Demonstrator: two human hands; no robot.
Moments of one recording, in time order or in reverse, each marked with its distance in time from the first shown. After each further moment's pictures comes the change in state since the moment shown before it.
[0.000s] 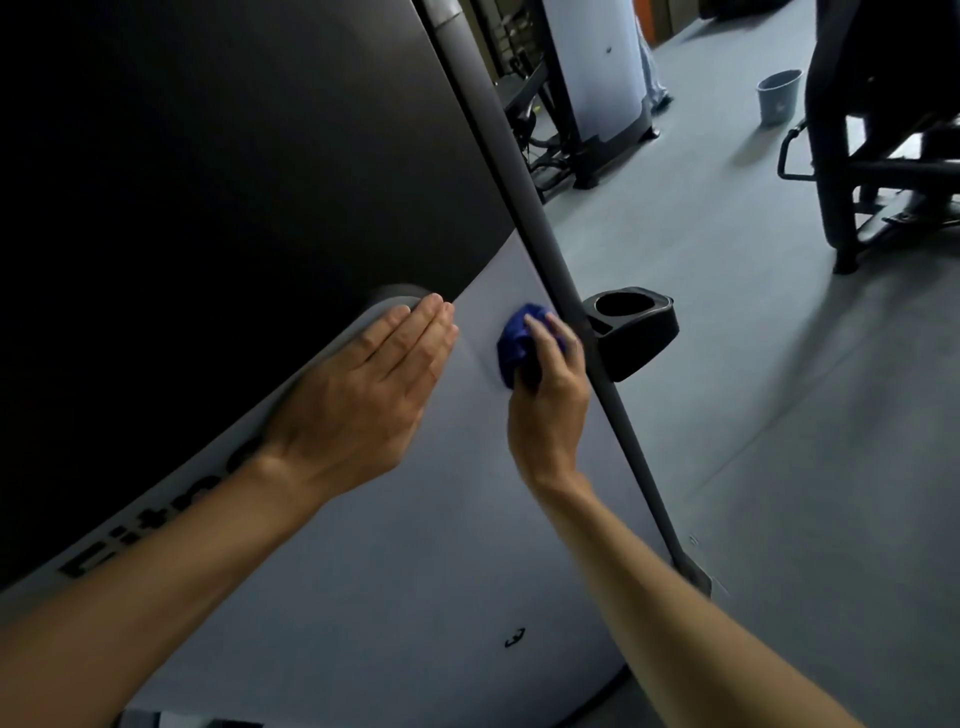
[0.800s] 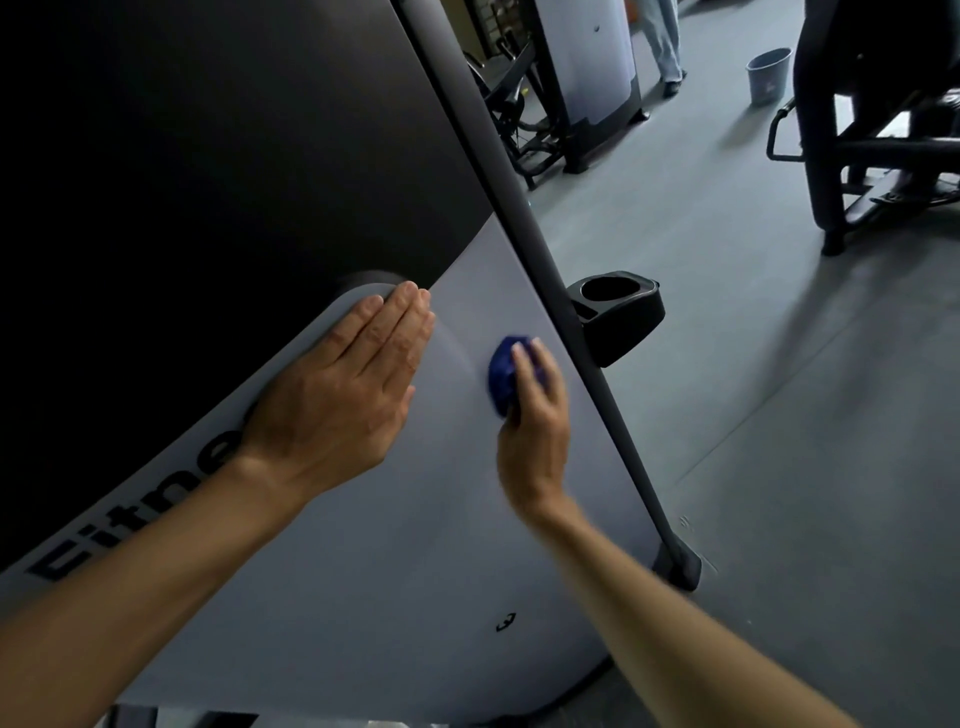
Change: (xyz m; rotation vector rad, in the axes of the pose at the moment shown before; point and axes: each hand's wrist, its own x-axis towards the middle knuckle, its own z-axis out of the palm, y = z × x) left_hand 0.002 0.010 0.002 0.035 0.039 -0.052; right_hand -0.033 0.048 0.003 -0.042 -0.013 -0.008
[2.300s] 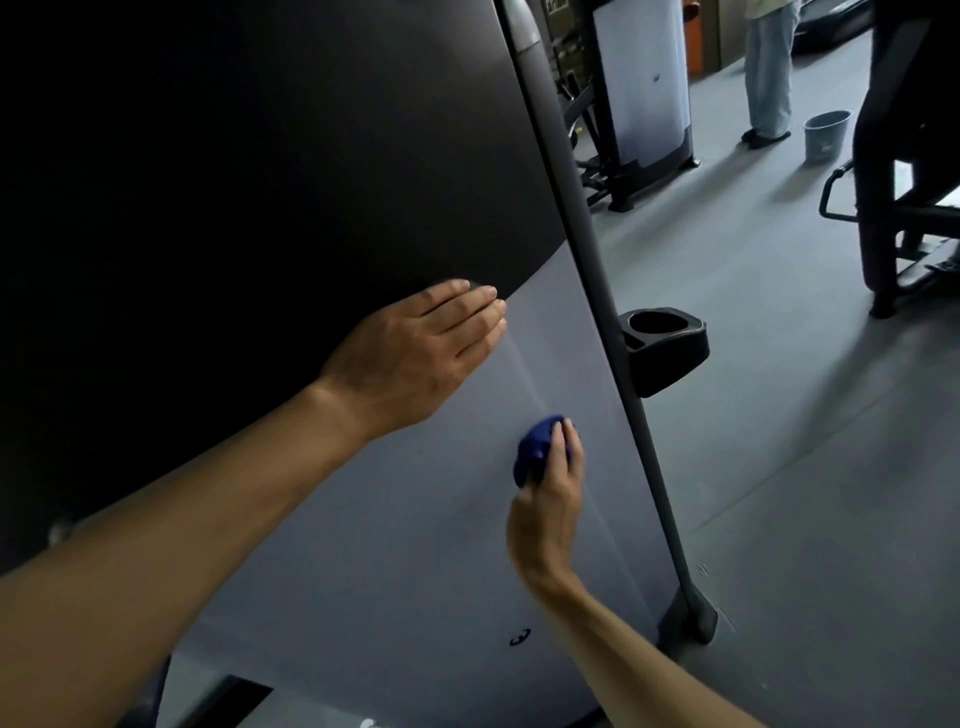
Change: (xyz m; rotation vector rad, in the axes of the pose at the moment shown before) left_hand 0.008 -0.035 -0.011 0.005 0.016 0.185; right_hand -0.067 -0.024 -0.001 0.039 -0.193 0.286
